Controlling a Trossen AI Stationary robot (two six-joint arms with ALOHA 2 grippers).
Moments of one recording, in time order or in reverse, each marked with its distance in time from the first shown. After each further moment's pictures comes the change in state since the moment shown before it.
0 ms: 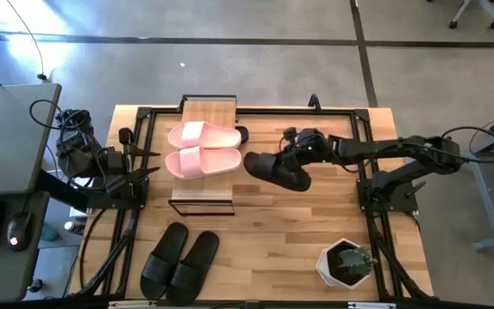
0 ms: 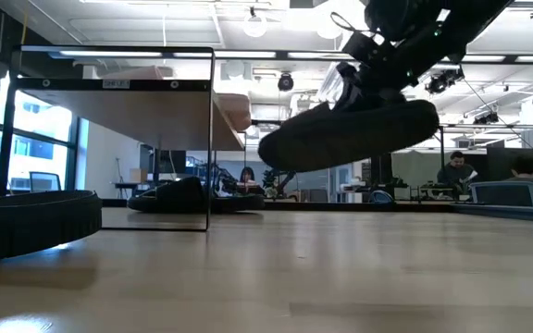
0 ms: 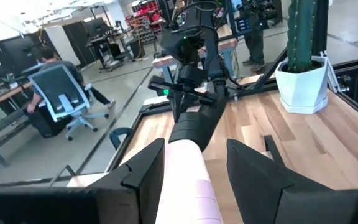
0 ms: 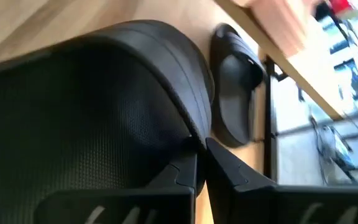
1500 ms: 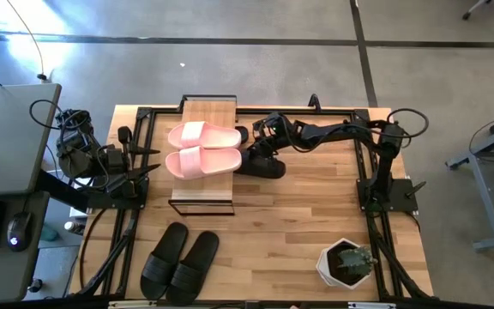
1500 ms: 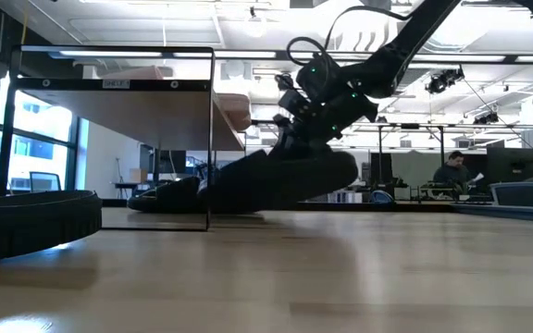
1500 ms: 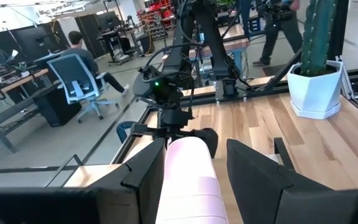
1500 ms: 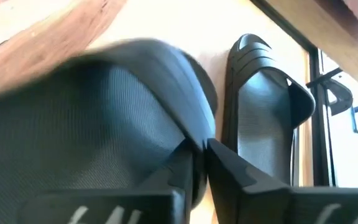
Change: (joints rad) left arm 0.000 0.000 0.000 -0.019 -0.049 -0.063; right arm -0.168 0.568 0.327 0.184 -0.378 -0.095
